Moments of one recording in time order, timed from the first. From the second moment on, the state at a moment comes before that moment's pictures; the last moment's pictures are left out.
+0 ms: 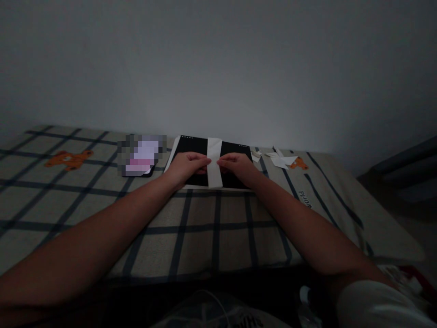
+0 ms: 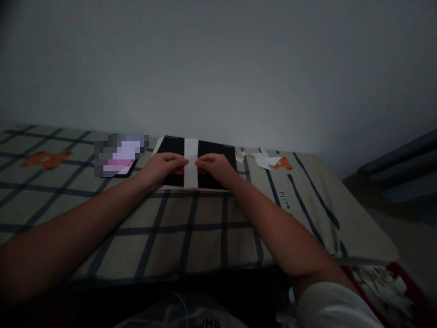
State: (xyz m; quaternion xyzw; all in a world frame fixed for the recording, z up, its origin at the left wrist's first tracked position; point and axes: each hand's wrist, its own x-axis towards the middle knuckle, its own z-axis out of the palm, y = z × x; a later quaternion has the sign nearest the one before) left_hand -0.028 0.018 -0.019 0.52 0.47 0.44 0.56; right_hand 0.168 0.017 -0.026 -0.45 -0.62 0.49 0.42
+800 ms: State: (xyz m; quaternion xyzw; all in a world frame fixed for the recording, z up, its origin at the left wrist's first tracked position) left_hand -0.027 0.018 -0.018 0.52 0.46 0.47 0.54; right_hand 0.168 0.018 -0.027 -0.45 -0.62 0.50 0.42
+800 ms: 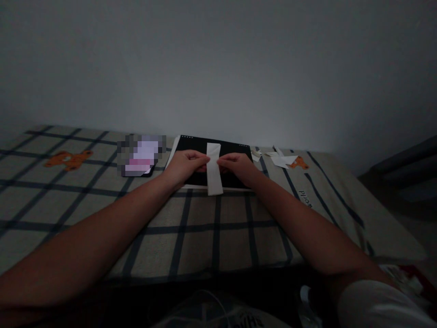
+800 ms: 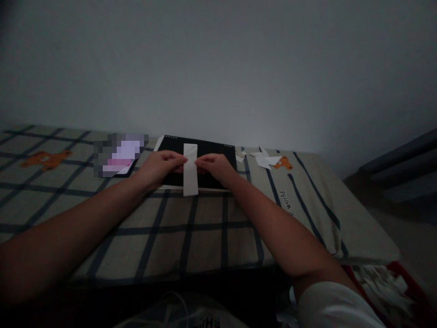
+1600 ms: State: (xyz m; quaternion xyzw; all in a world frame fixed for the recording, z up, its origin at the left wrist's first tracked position) left_hand -0.028 0.017 -0.017 0.53 0.45 0.45 0.56; right_hand 0.170 0.020 -0.030 -0.43 -0.62 0.49 0.43
